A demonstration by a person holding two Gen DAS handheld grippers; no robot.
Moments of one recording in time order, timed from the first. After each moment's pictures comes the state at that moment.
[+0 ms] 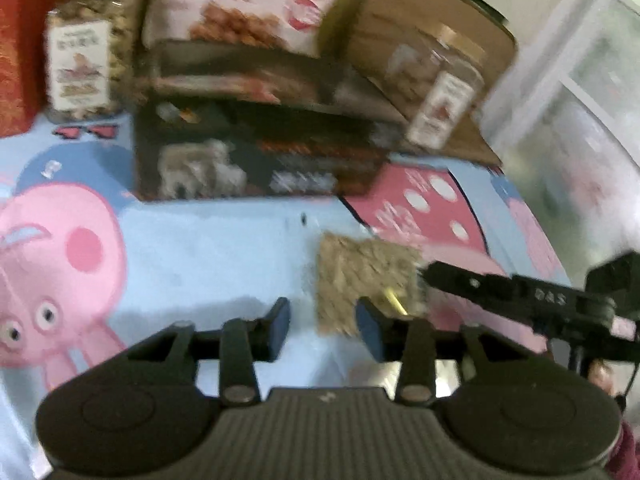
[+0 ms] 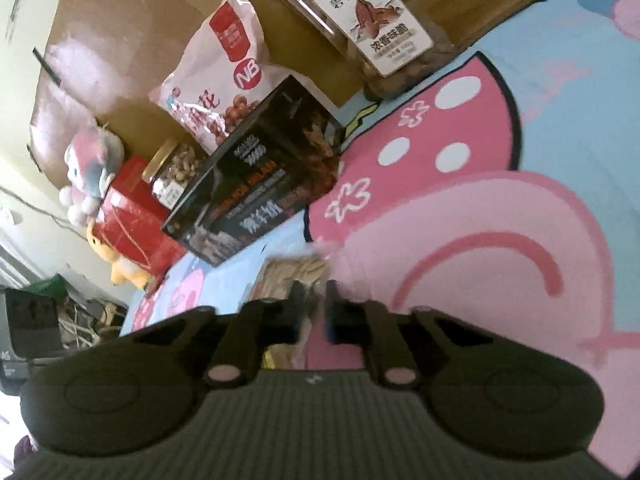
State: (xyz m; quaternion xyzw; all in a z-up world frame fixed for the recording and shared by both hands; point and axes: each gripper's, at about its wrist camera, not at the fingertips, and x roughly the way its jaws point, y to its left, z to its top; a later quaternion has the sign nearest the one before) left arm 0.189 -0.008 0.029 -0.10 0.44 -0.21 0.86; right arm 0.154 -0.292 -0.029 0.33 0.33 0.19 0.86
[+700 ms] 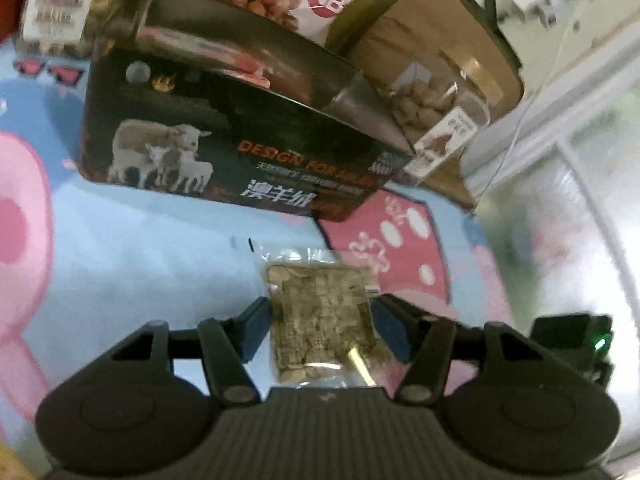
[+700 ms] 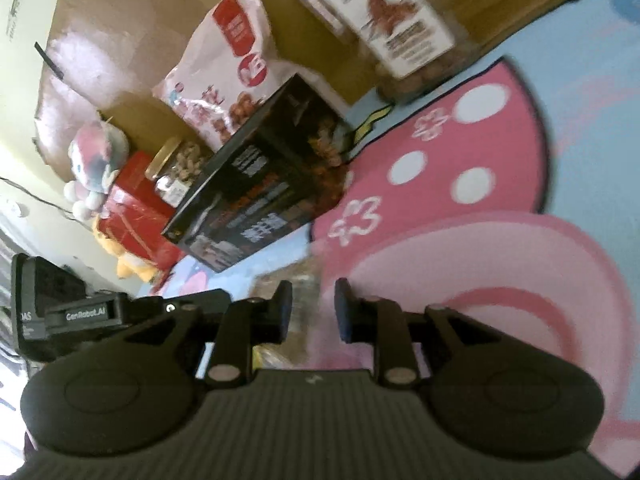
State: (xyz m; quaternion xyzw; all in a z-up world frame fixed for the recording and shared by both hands) left arm 0.230 -0.010 0.005 -0.25 0.47 -0.27 0.81; right arm 0.184 -0.296 -0.033 0.32 0.35 0.23 0.85
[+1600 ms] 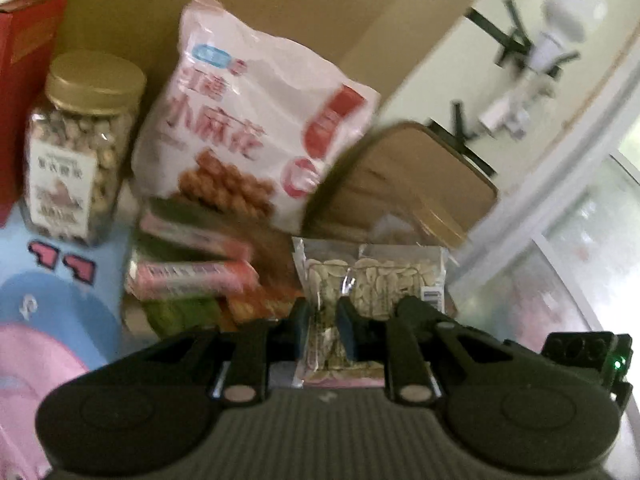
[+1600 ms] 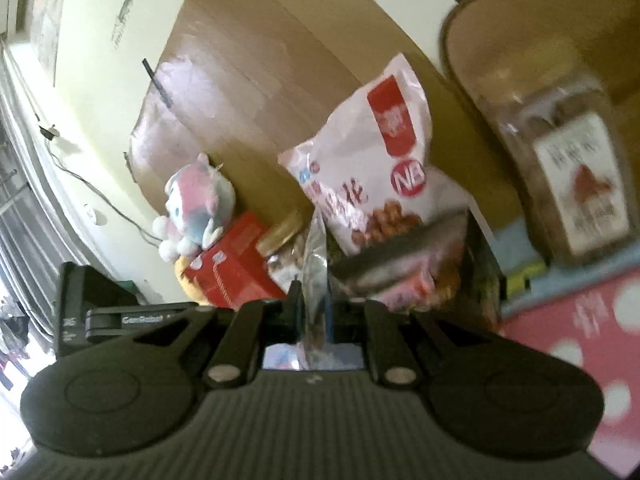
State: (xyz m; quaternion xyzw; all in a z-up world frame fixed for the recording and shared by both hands) left arm 0.275 0.026 0.100 -0.24 0.35 -0.23 0.88; right arm 0.245 -0.255 0.071 0.28 0.23 0.33 0.87
